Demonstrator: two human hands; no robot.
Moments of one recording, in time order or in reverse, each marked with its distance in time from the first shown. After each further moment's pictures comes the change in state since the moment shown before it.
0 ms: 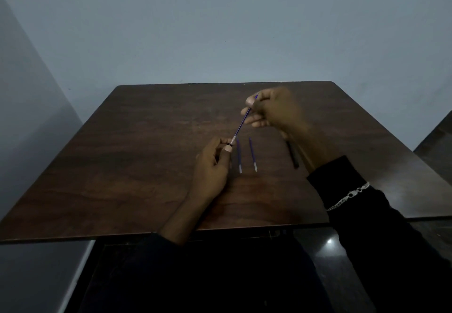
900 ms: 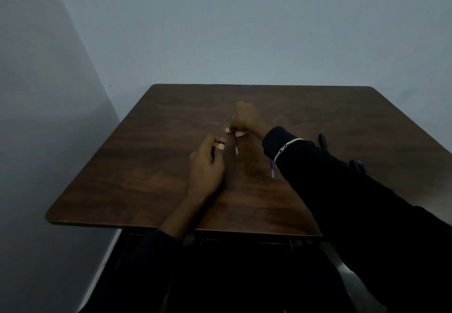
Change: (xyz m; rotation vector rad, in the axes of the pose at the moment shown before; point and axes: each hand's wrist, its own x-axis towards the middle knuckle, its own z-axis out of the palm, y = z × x) left_hand 0.003 -0.015 -0.069 0.202 0.181 -0.031; right_hand 0.109 0.033 0.134 -0.788 -0.153 0.044
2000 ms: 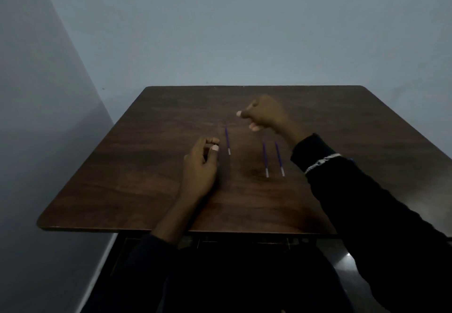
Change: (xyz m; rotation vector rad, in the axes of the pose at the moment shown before) left_hand 0.001 -0.009 -0.001 -0.049 -0.023 -0.047; right_hand -0.043 0.033 -0.053 0.282 0.066 0.054
